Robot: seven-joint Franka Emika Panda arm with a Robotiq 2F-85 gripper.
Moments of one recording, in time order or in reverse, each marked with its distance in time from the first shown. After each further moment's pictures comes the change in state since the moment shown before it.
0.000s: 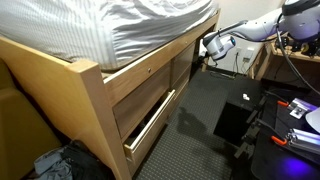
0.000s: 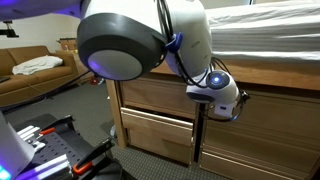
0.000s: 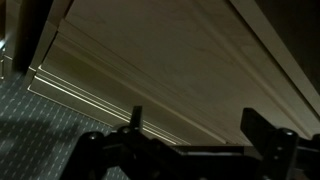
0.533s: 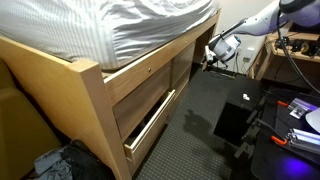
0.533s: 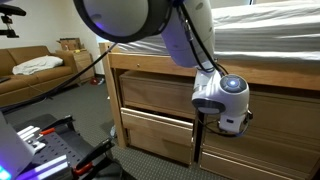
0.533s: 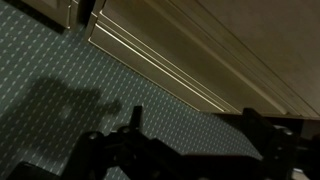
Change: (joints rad) arm 0.111 -0.177 -0.357 -0.079 0.203 -0.252 0.079
